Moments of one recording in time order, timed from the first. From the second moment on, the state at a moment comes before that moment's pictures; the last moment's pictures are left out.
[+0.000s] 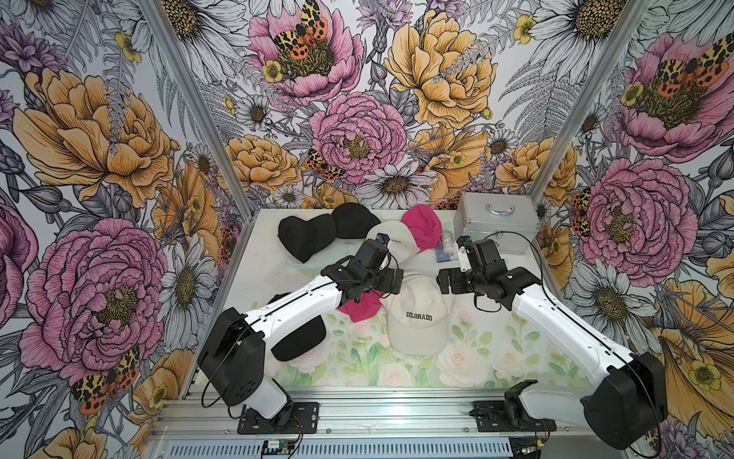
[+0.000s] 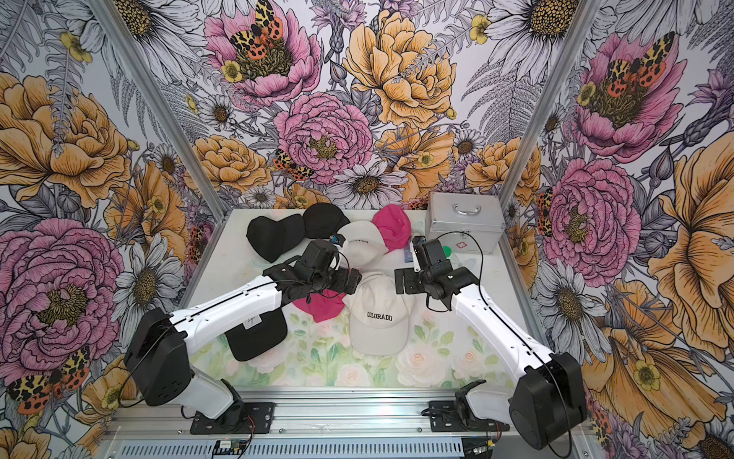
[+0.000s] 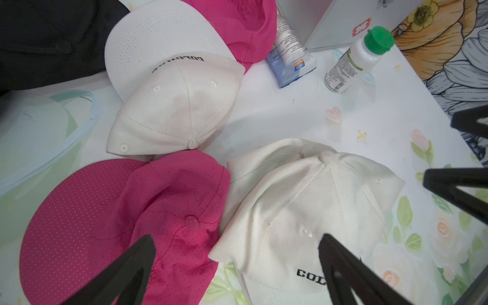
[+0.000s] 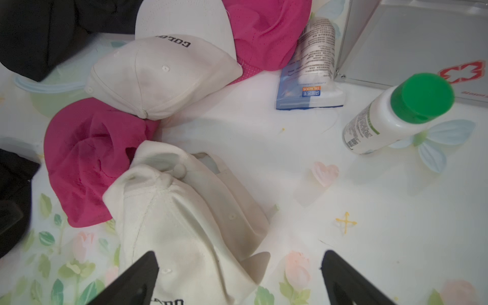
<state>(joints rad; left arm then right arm) -0.74 1.54 1.18 -0.44 -0.11 -0.38 0.39 1.25 1.00 -0.64 -0.02 0.29</state>
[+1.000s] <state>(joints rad) -0.82 1.73 1.00 -0.01 0.16 -0.72 0.45 1.27 0.66 -0.01 -0.19 0.63</state>
